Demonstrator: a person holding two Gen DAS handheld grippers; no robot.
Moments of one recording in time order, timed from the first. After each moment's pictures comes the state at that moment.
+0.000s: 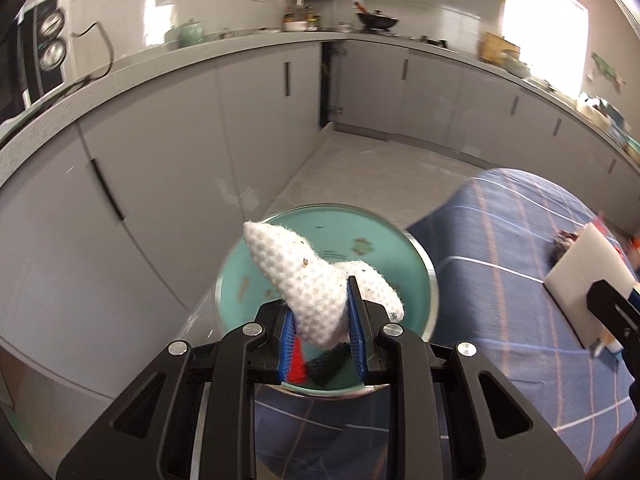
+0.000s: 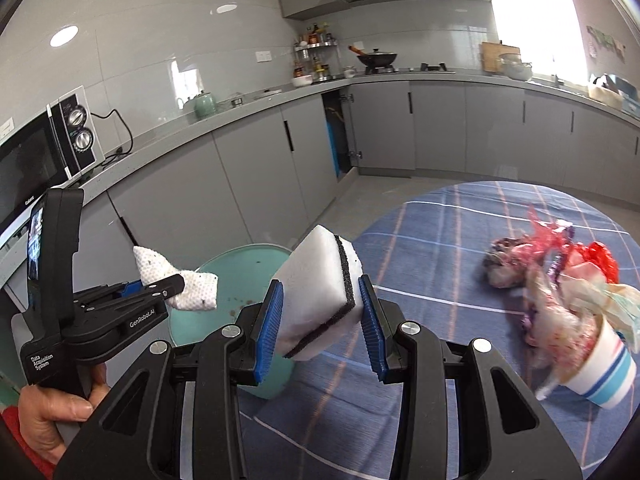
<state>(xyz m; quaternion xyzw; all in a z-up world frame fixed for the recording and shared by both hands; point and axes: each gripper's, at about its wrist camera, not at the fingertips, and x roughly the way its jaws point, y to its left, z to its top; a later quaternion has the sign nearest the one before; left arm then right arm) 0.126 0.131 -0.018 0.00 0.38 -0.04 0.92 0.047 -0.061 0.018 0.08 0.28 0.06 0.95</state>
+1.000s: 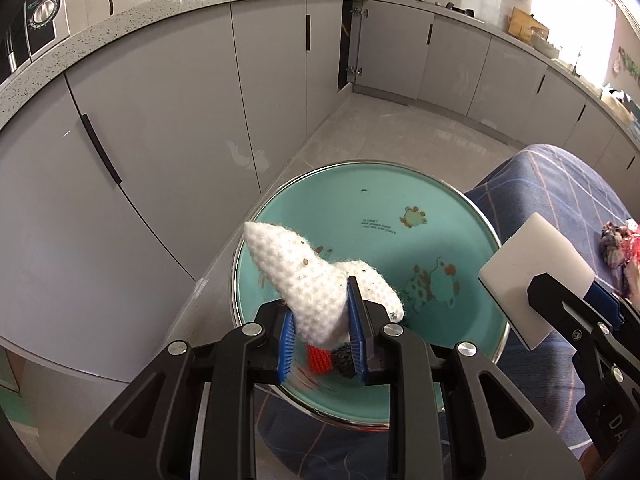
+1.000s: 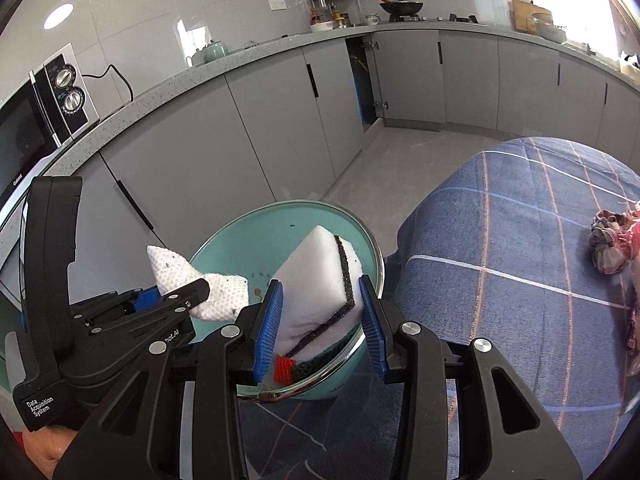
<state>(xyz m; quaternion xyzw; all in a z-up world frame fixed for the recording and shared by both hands) 0.172 0.154 -0.068 0.00 0.45 -0.02 0.89 0.125 0.004 -0.035 0.09 0.37 0.09 0.92</state>
